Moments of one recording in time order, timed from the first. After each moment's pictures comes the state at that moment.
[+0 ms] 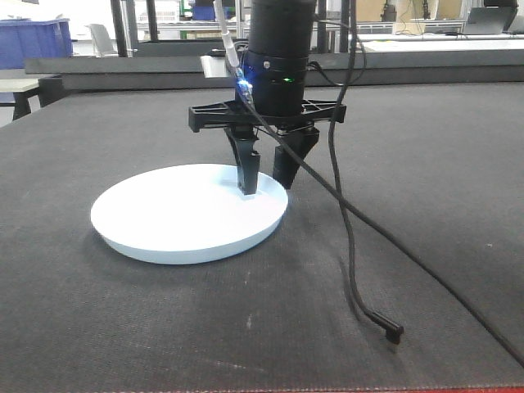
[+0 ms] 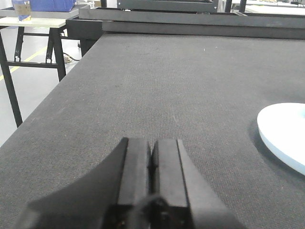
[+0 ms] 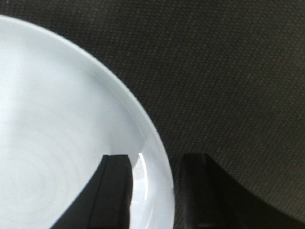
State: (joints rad) left arm -0.05 -0.02 0.03 -0.04 0.12 0.03; right arm 0.58 2.27 -2.07 0.07 1.23 0.20
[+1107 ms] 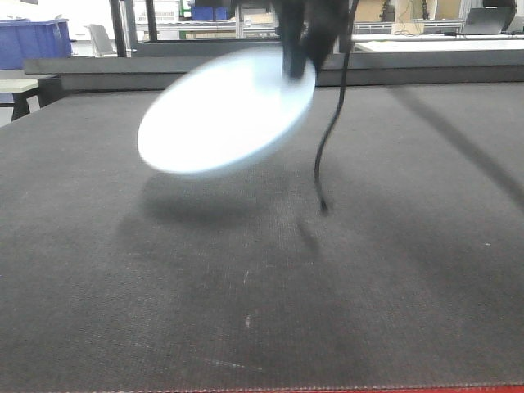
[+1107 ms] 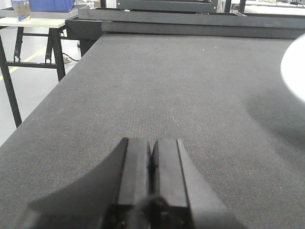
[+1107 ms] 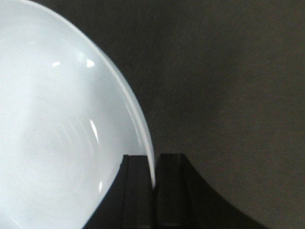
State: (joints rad) left arm -0.05 -0.02 0.03 -0.04 0.12 0.03; right arm 0.56 1.97 -2.07 -0.08 1.25 0.19
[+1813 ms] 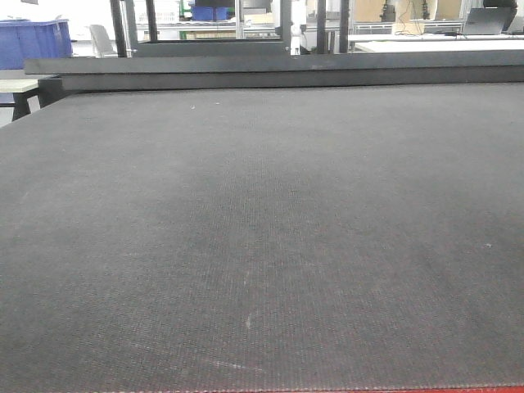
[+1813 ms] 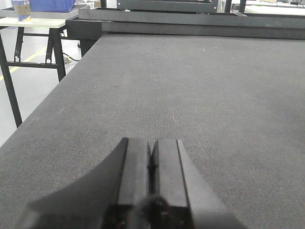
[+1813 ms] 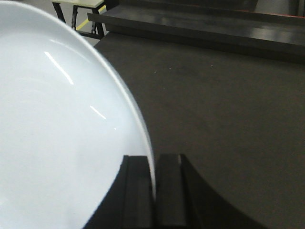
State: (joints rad) left arm -0.05 -0.02 0.03 -0.04 0.12 0.03; right arm 0.56 1.06 -1.90 -0.08 1.25 0.19
